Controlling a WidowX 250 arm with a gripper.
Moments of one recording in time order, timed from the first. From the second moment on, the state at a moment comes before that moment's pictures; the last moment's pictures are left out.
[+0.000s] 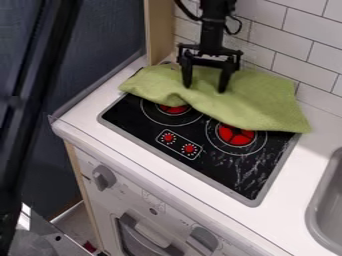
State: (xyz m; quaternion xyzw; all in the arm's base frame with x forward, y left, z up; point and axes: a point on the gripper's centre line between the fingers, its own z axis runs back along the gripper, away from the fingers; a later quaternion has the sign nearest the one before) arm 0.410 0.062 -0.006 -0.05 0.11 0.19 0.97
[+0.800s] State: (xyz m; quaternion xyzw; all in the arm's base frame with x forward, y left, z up) arm 0.306 0.035 -0.021 -0.11 0.20 0.27 0.94
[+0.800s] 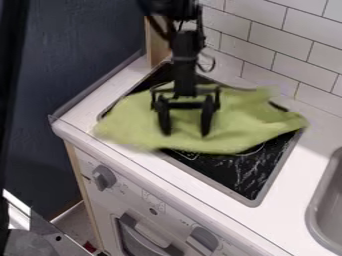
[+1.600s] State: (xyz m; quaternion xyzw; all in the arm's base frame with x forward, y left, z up) arm 0.250 -0.018 0.023 -0.13 0.18 0.27 0.94
